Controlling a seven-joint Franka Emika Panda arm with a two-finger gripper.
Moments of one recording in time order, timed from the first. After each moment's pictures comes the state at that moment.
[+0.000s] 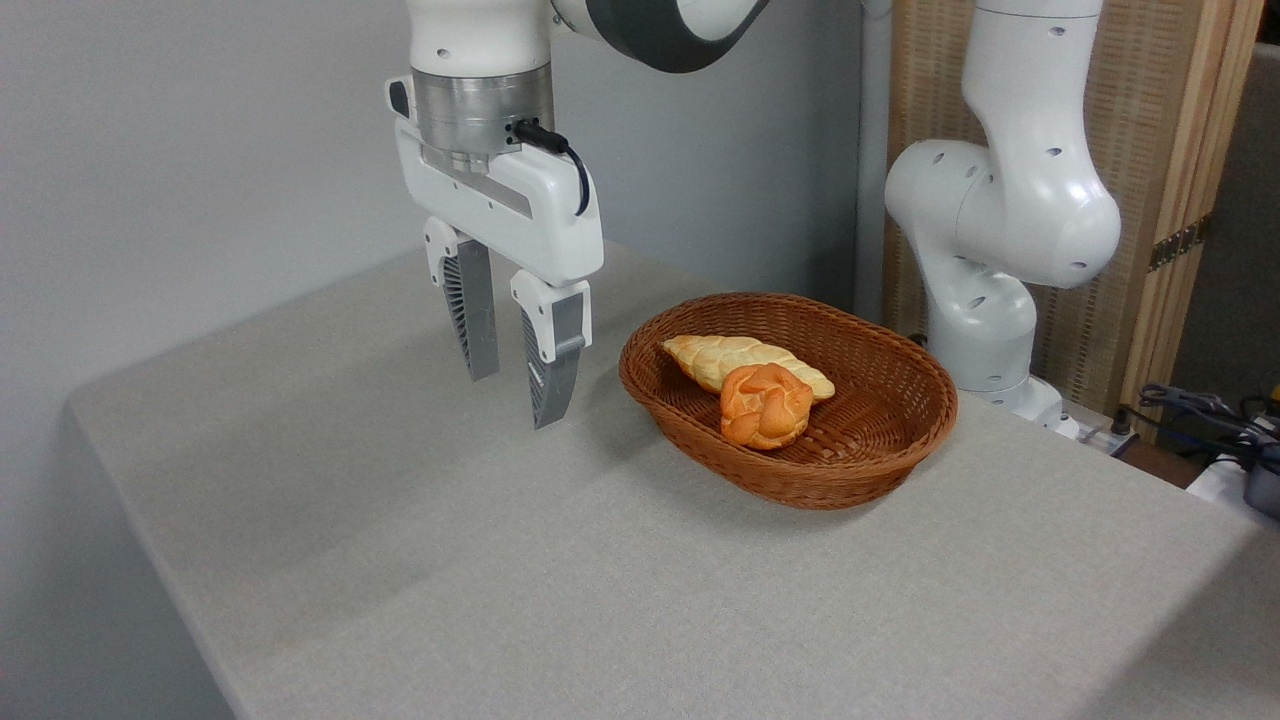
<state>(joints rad) -0.12 -0.15 0.02 -1.93 -0.05 1.90 0.68</state>
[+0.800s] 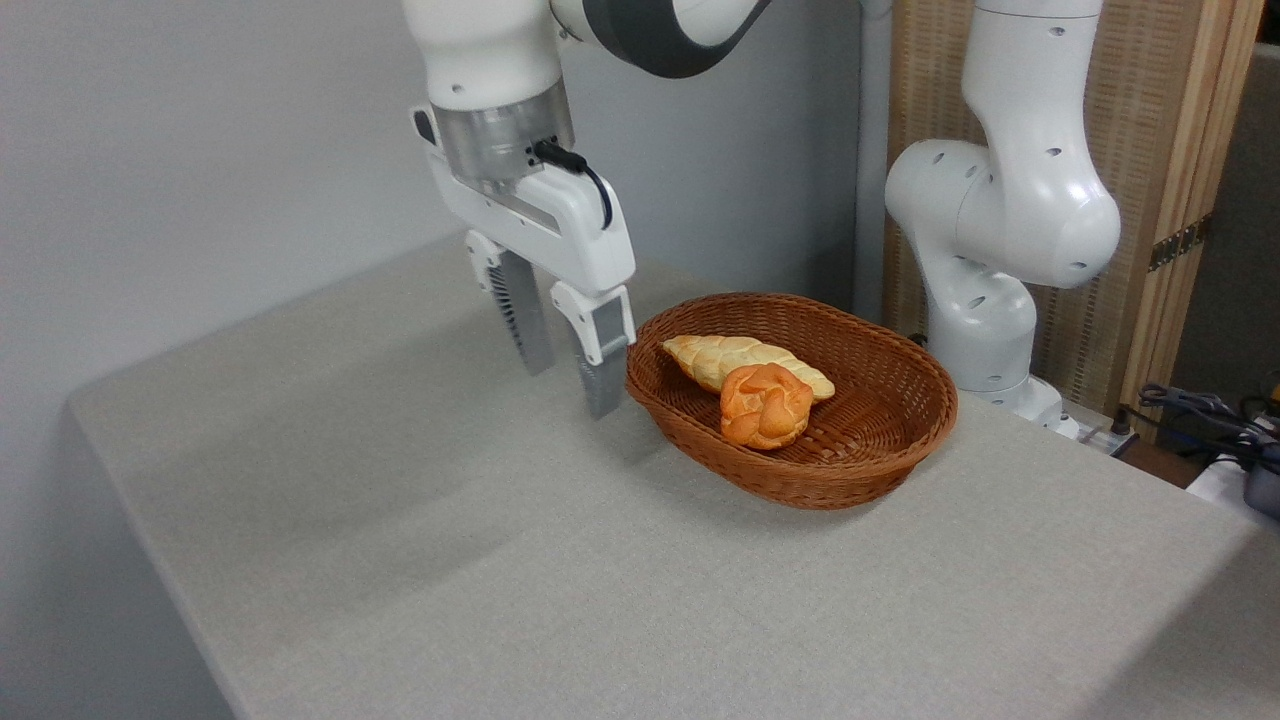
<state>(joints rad) -0.12 -0.15 0.02 -1.95 -0.05 1.72 0.71</state>
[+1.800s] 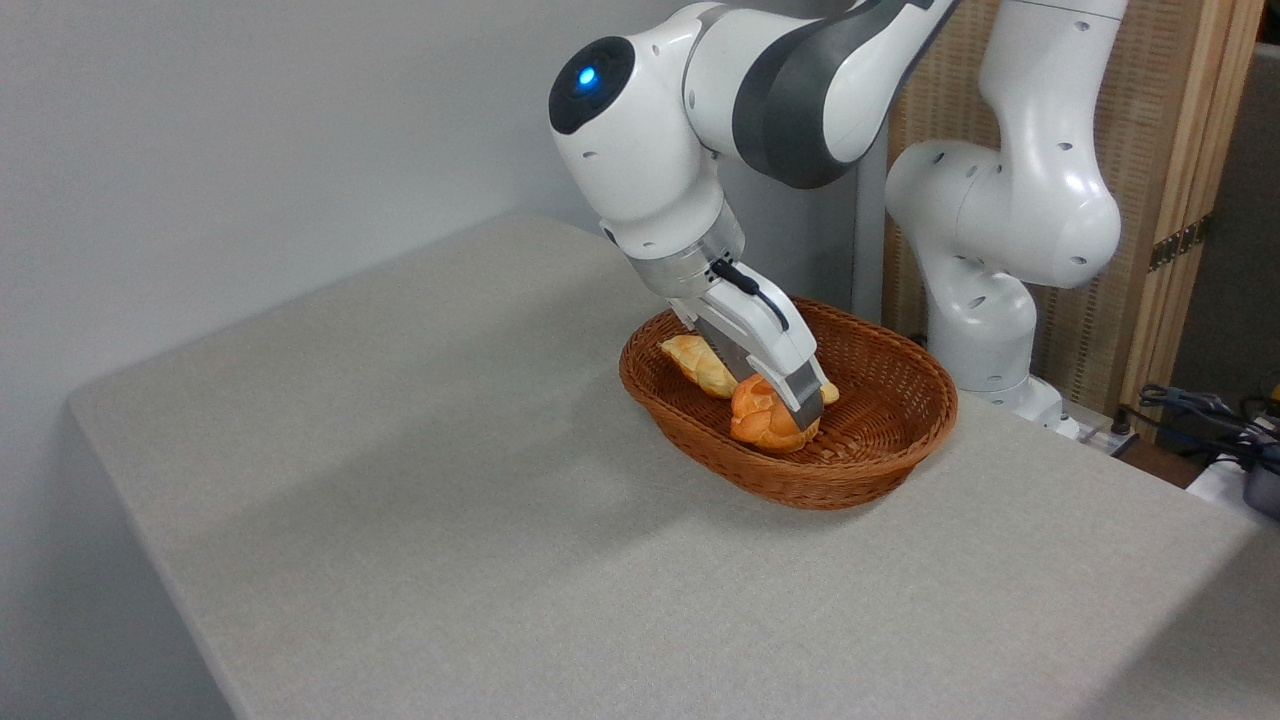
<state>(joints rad) -0.12 -0.33 0.08 -2.35 -0.02 1.58 0.88</state>
